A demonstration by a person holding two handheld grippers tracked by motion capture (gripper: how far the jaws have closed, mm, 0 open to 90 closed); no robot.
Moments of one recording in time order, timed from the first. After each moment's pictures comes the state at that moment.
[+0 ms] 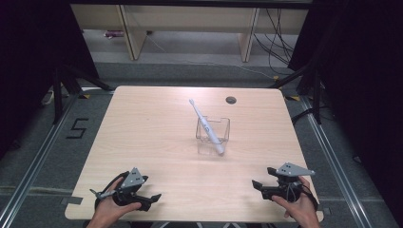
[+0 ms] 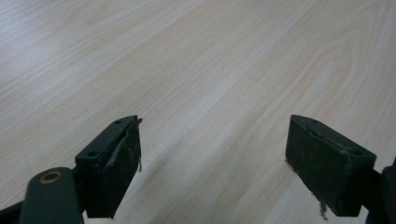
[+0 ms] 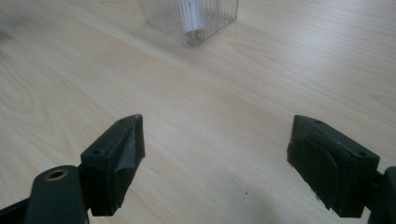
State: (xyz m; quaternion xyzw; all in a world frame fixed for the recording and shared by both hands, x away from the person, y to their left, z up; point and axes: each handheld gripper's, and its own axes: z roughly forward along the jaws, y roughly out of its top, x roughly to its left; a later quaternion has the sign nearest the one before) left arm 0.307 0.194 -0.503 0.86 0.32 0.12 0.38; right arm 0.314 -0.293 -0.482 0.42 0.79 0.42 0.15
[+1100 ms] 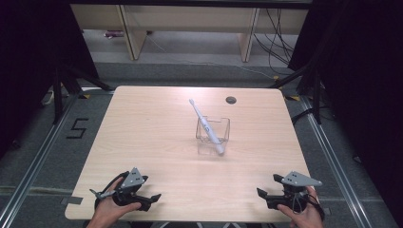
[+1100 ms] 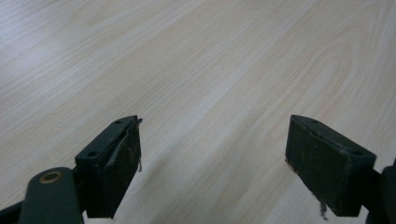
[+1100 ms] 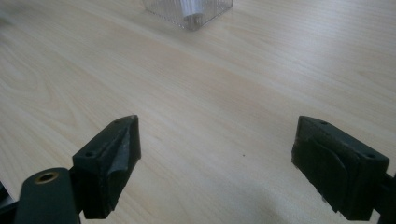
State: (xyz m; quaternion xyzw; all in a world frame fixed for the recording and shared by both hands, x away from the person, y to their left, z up) left arm 0.307 0.194 -0.503 0.86 0.33 0.13 0.38; right arm 0.292 -0.305 -0.487 0.42 0.79 0.42 0.17
